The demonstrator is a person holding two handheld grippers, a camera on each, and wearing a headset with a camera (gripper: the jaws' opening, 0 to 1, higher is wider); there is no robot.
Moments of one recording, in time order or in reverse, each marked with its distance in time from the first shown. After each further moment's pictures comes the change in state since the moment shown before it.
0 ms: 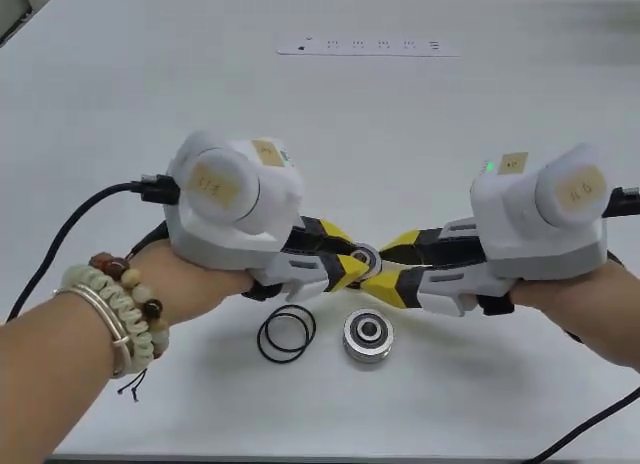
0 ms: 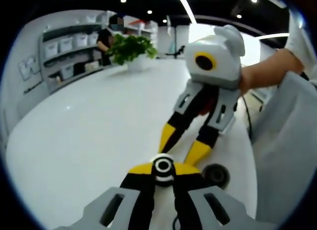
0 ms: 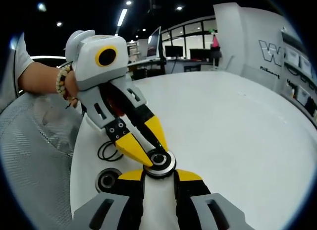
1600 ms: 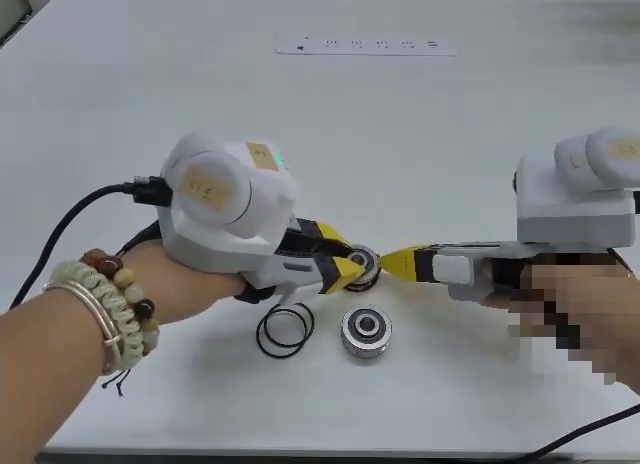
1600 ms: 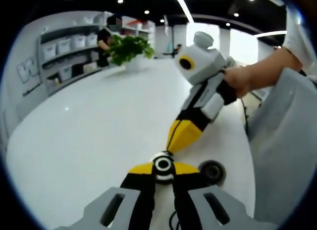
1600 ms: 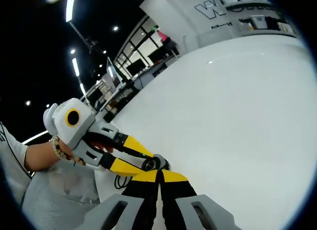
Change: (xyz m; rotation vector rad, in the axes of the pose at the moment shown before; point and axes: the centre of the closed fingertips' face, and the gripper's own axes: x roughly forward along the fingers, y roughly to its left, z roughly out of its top) left arm -0.001 -0.008 -0.002 0.022 0.004 -0.008; right arm -0.015 -0.005 0.003 0.610 -0.138 0.030
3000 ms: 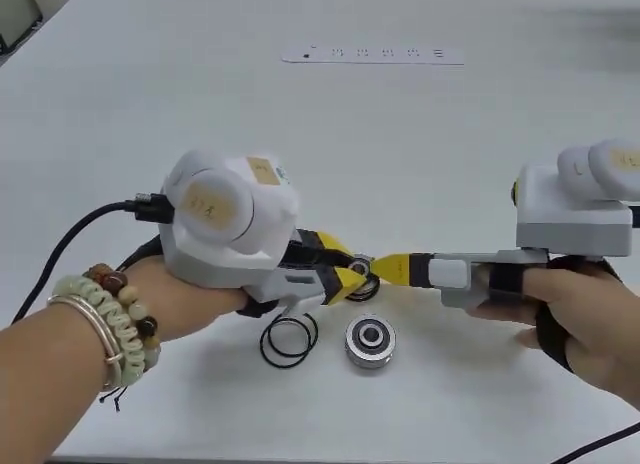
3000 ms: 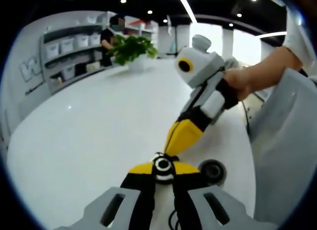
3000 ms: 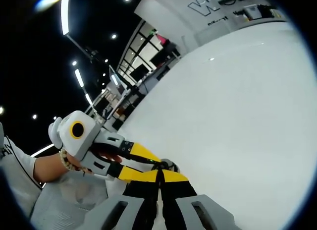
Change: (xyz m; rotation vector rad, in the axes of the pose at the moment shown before) left arm -0.002 0.001 -0.002 -0.012 -0.003 0.027; right arm 0.007 0.013 0.006 0.095 -0.037 0.086
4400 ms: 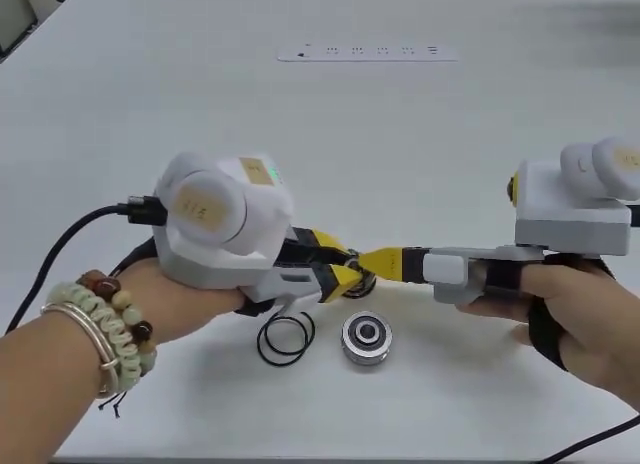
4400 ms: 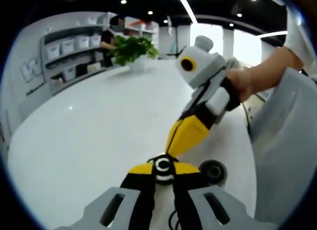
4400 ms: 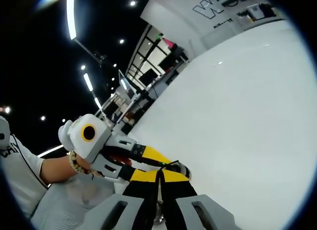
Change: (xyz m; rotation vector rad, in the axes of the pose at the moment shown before) left arm 0.000 0.001 0.001 0.002 -0.006 0.010; right arm -0.001 0.017 0.004 -0.012 -0.044 0.092
